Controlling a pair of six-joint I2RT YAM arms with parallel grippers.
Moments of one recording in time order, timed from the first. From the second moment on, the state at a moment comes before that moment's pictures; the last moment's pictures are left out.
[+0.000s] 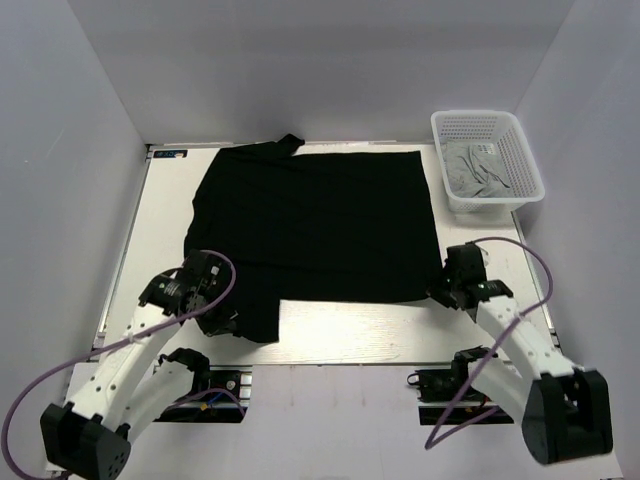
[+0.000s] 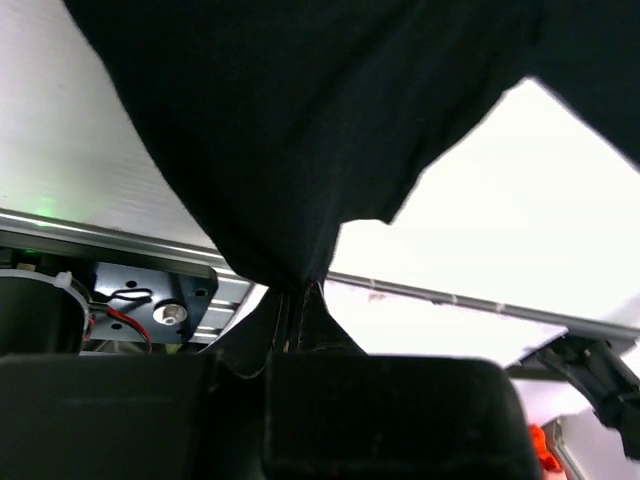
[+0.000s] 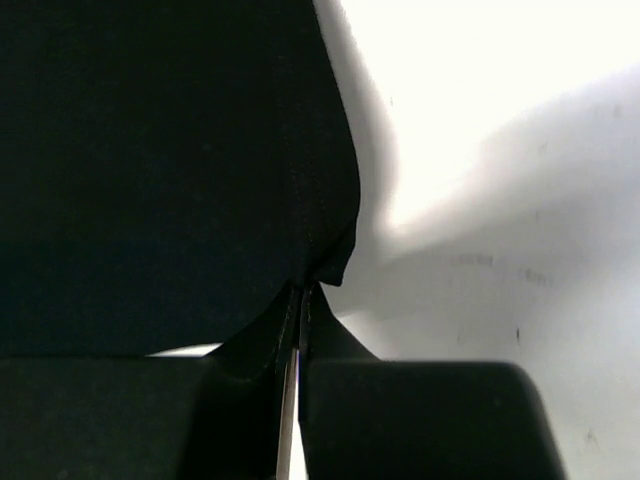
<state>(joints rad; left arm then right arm) -0.36 0.83 0.69 -1.14 0.08 -0.89 0.21 0.98 0.46 -0.46 0.08 0.73</state>
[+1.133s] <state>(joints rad) -0.32 1.39 1.24 -0.61 -0.23 -0.75 0.23 1.27 0.89 -0.56 0.13 0.61</state>
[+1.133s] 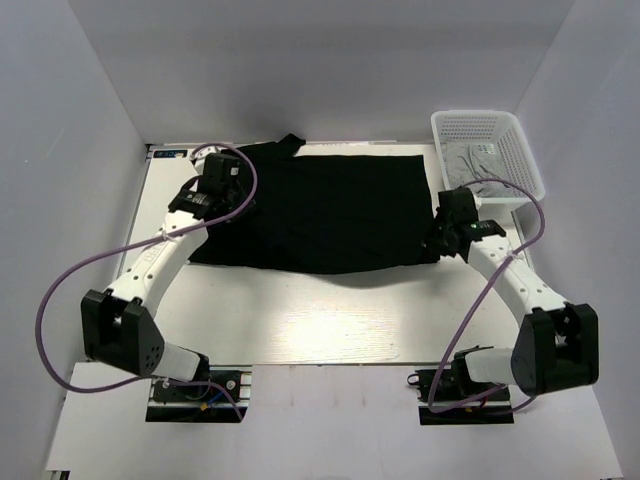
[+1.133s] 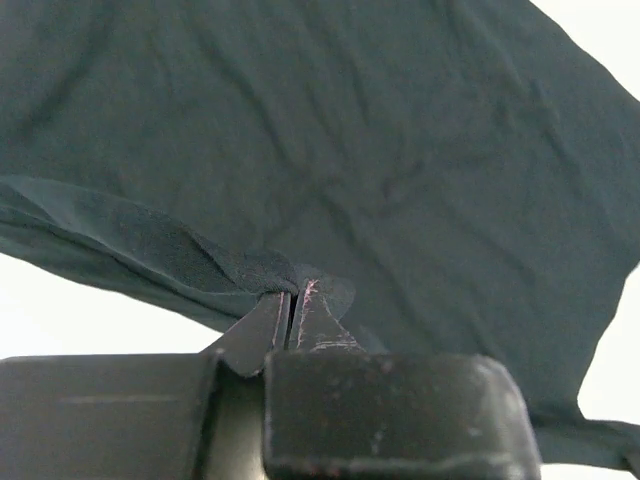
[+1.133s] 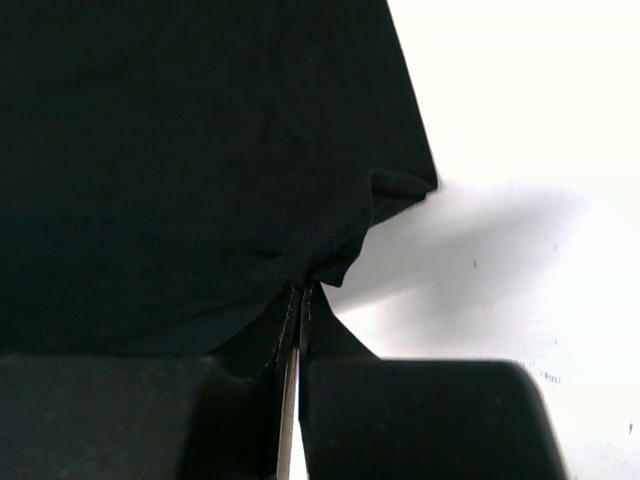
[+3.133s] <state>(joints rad) -0.04 1.78 1.06 -0.26 -0.17 -0.71 0.18 1.64 0.92 -0.34 0.04 0.54</state>
